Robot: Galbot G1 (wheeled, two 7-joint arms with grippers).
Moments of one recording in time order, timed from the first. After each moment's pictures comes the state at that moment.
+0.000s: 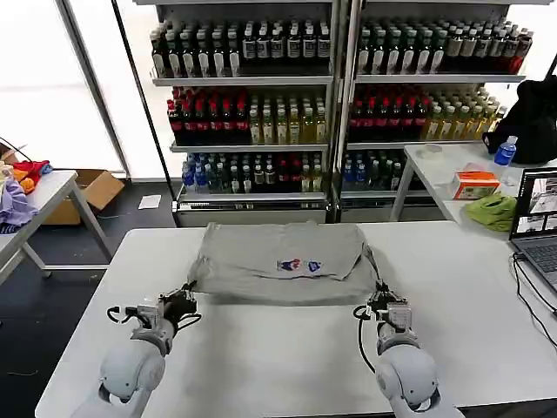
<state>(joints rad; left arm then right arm) 1.23 -1.12 -0.43 -1.95 -0.38 0.56 -0.13 -1.26 1.27 0.33 2.05 0.26 -0.58 0.44</state>
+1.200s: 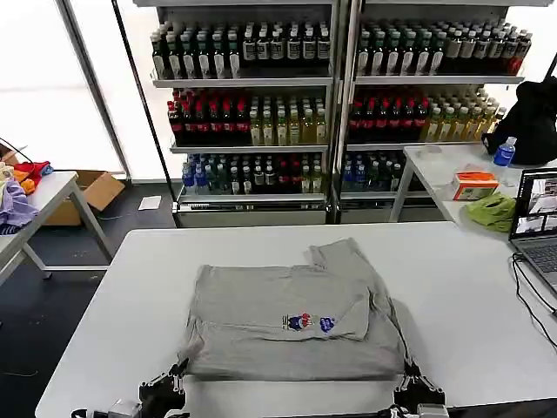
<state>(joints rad) 1.80 -1.14 -0.51 -2.25 -0.31 0.47 -0.15 -1.78 1.21 0.40 2.30 0.19 -0.54 0.52</state>
